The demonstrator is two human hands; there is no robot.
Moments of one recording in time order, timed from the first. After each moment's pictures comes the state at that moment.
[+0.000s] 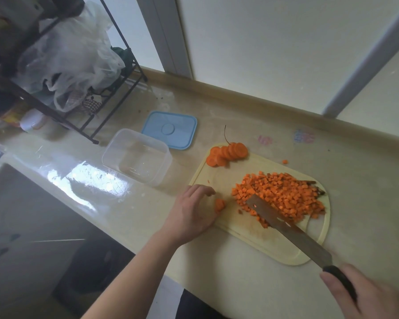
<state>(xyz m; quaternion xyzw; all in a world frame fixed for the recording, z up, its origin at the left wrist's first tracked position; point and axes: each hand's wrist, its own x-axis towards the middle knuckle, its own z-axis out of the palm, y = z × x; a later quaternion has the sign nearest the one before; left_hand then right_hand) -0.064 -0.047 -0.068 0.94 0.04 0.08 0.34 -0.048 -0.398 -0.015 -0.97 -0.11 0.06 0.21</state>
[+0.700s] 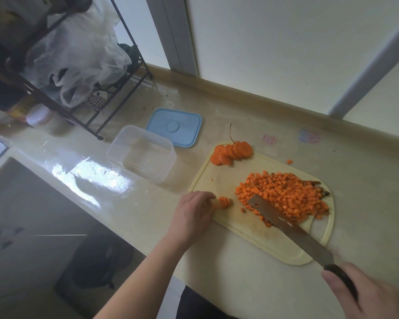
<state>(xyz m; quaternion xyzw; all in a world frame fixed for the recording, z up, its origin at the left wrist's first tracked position) -0.073 -0.059 -0.073 0.92 0.13 0.11 0.34 -0.044 -0.390 -0.016 -0.96 -0.13 0.03 0.23</state>
